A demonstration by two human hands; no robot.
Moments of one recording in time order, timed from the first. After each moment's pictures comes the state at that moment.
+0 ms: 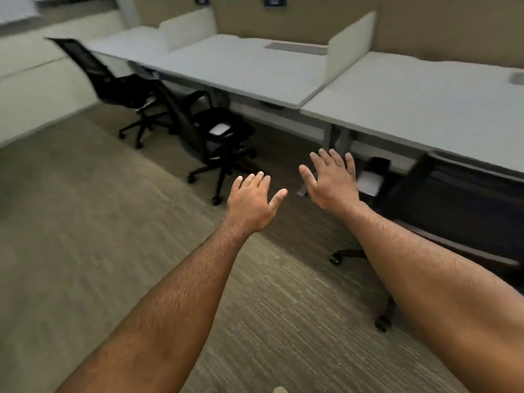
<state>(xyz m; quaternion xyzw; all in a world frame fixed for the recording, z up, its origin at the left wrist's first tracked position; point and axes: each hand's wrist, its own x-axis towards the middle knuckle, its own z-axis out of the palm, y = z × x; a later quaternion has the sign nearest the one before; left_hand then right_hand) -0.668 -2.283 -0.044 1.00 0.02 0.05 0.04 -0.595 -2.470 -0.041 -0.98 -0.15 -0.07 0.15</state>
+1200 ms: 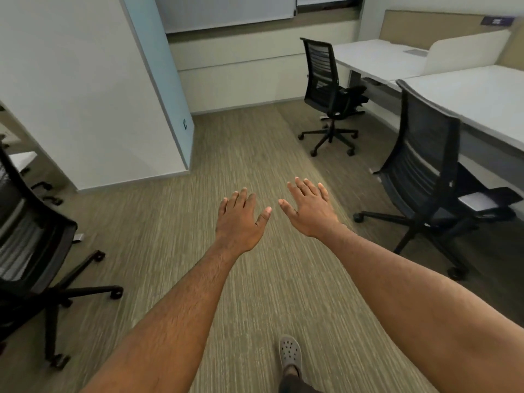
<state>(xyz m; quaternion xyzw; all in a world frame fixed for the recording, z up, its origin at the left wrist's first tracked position) -0.779 -1.581 -0.061 0.92 0.38 0.11 0.07 -0.603 -1.675 -0.067 -0.83 -0.54 0.01 0.15</state>
